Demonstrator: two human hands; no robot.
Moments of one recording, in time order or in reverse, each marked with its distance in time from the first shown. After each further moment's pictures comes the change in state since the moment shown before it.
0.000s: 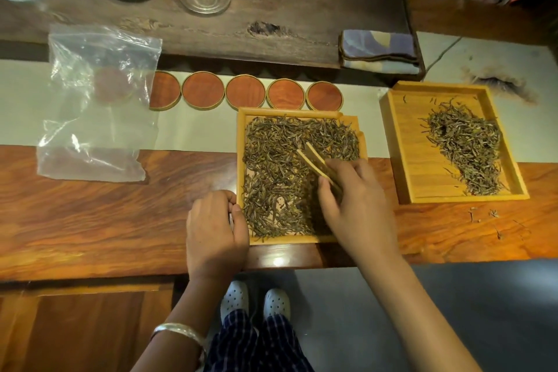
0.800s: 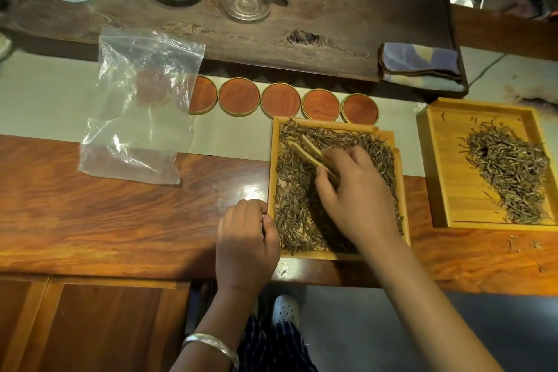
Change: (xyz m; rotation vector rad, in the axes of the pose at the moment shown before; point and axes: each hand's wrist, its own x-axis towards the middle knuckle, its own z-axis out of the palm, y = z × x) left_hand -0.003 0.000 -0.001 0.048 0.072 0.103; right_hand 0.042 -0.033 0.027 -0.057 -0.093 -0.089
